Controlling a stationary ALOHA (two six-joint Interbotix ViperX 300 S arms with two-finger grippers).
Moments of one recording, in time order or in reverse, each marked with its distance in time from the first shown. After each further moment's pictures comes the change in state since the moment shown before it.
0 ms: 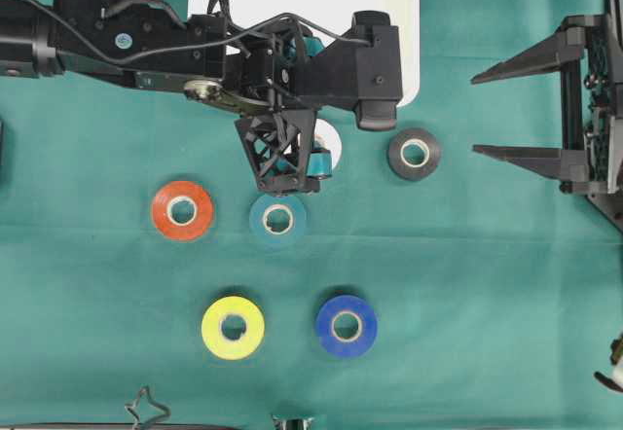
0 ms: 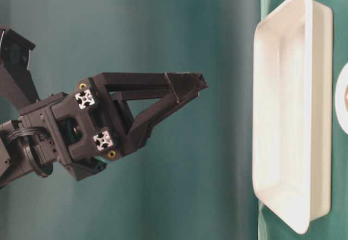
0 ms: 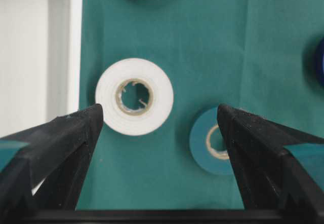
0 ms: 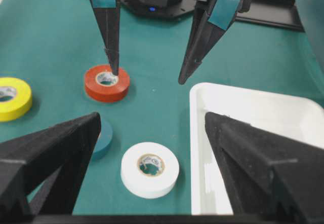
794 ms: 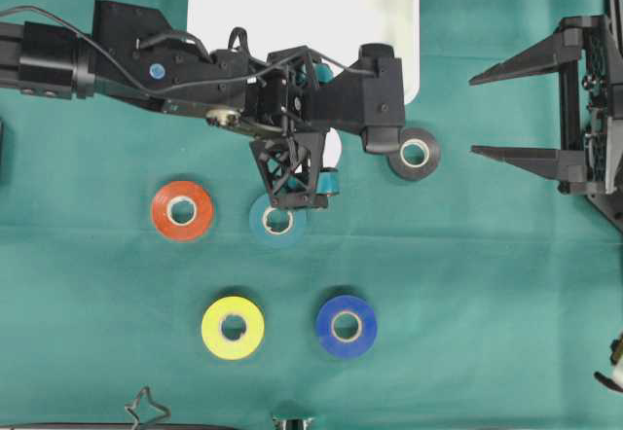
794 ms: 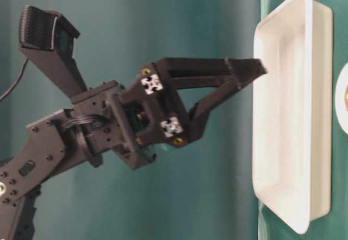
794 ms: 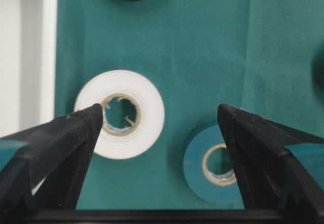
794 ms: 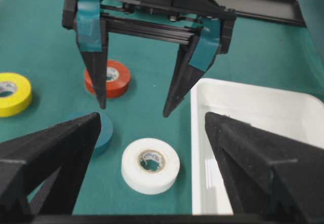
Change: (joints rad) left arm -0.021 0.067 0.067 -0.002 -0.141 -0.009; right arm 0.000 0.006 -0.002 -0.002 0.008 0.000
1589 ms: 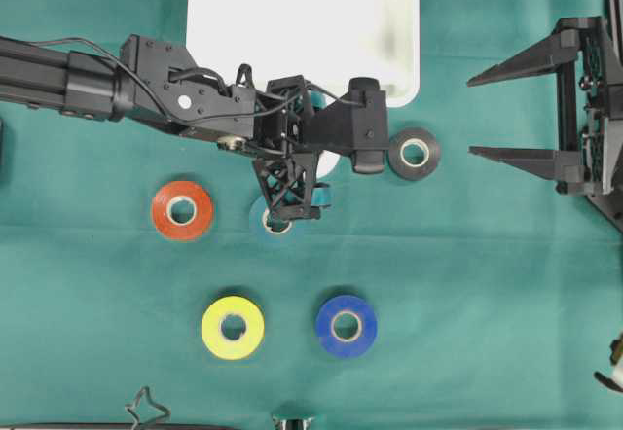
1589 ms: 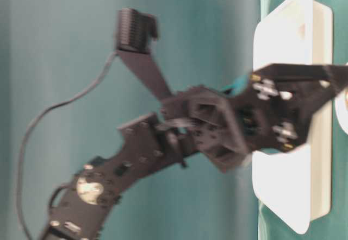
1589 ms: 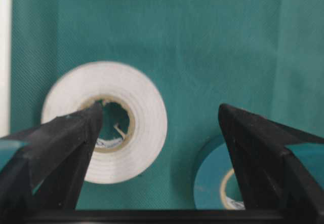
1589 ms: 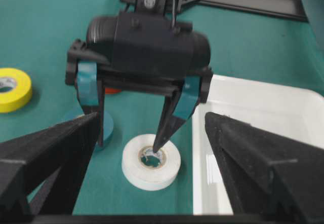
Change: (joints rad) left arm -0.002 0.109 0.126 0.002 -0.196 -0.002; right arm 0.000 0.009 -0.002 0.000 0.005 0.000
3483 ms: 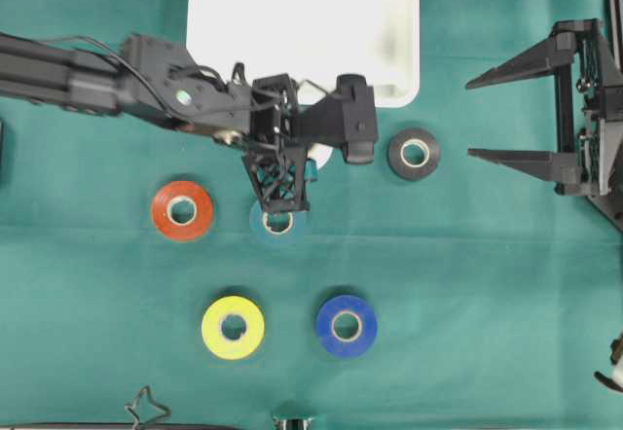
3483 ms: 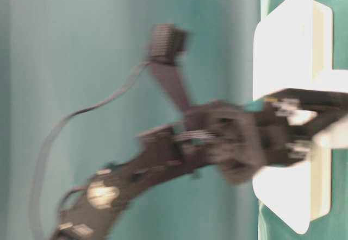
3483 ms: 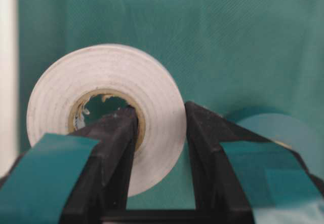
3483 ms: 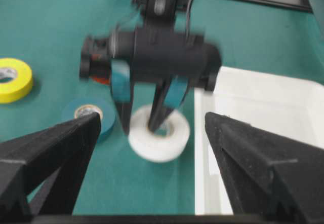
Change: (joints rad) left arm 0.021 -0.043 0.023 0.000 0.051 -0.026; right arm 0.000 0.009 0.002 0.000 0.021 0.000
